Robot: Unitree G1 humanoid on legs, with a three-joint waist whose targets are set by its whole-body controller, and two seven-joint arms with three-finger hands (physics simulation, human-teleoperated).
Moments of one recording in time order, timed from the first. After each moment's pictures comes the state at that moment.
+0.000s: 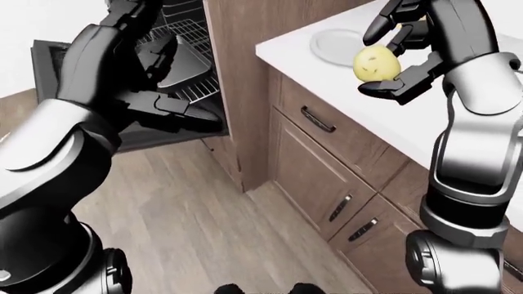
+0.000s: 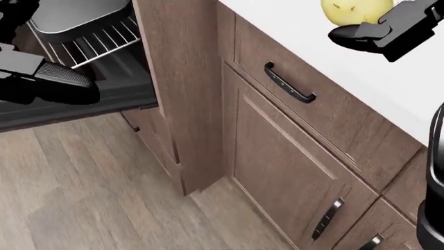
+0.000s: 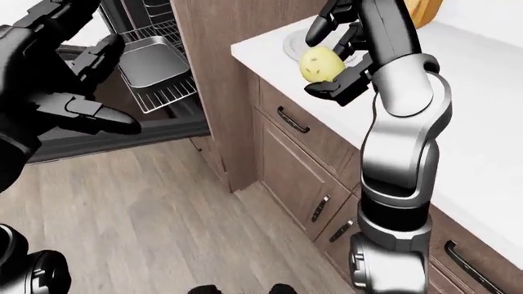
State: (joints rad) left arm -0.82 0.53 0.31 -0.64 -0.79 1.25 0.21; right arm -0.90 -0.40 -0.13 -0.28 -0.61 0.69 0.49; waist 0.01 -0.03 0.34
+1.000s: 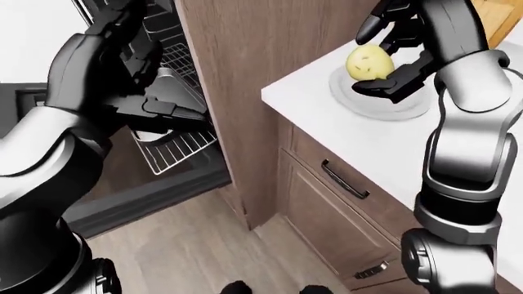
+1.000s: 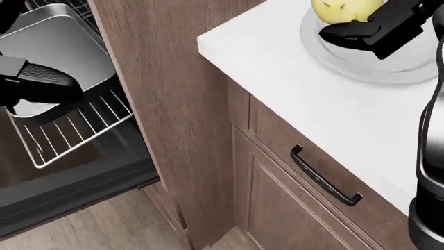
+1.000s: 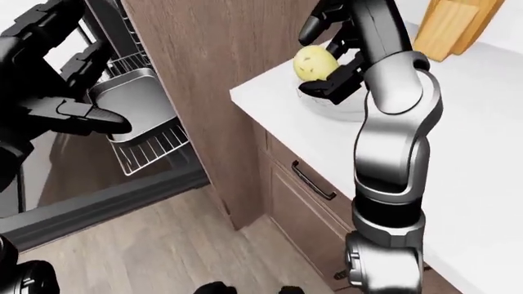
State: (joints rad) left arm -0.76 0.57 0.33 -0.62 -0.82 1.19 0.24; right arm -0.92 -0.37 -0.11 -0.25 -0.62 0.66 0.48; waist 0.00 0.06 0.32
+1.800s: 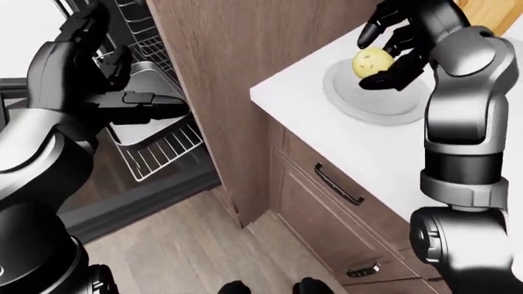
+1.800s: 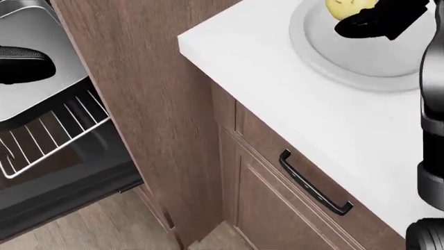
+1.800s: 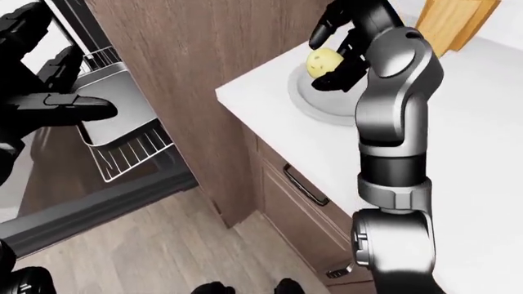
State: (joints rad) left arm -0.72 0.58 0.37 -0.55 -0.74 1.14 0.30; right arm -1.07 -0.44 -0.10 0.11 -0.73 0.60 0.58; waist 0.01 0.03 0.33
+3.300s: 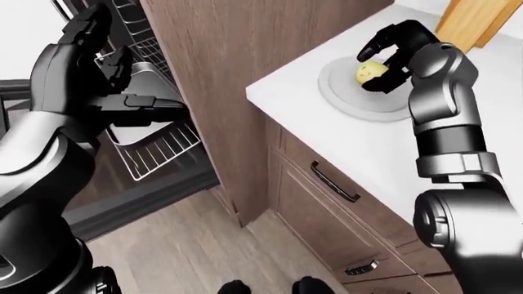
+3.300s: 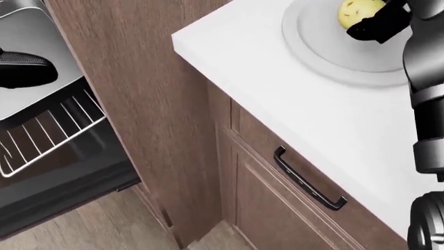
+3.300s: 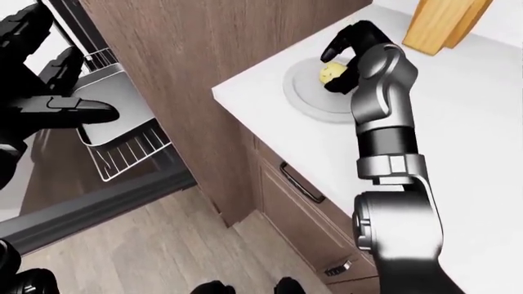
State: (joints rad) left arm -0.70 0.56 0.37 -0.56 -0.67 1.13 0.23; right arm -1.20 -0.46 -0.08 0.68 -0.83 0.42 0.41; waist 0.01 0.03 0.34
